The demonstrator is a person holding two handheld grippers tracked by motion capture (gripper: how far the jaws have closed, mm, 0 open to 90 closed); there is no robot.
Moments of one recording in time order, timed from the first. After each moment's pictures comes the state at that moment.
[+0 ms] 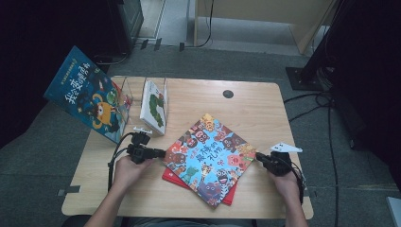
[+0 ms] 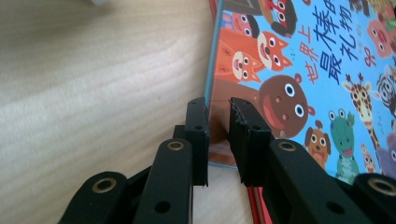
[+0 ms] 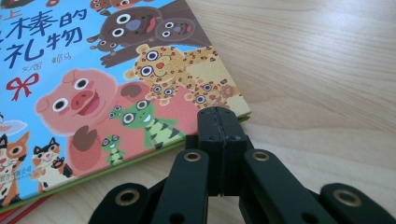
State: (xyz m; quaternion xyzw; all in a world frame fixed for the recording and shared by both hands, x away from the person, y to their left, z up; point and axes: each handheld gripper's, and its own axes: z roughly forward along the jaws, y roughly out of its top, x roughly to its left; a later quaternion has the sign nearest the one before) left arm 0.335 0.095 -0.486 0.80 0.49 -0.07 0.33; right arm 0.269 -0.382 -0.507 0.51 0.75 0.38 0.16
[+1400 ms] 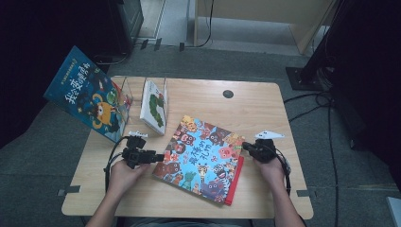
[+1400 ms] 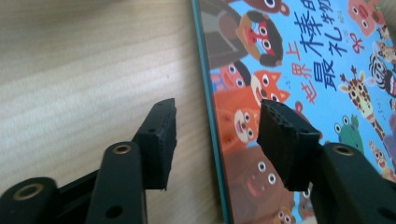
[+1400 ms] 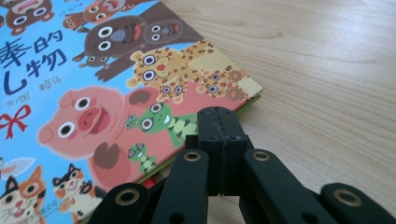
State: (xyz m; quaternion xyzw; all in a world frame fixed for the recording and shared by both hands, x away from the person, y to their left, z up) left arm 0.326 0.104 -0.483 0.80 0.49 -0.05 0.34; right arm 0.313 -0.345 -0.506 0.49 0.77 0.38 0.15
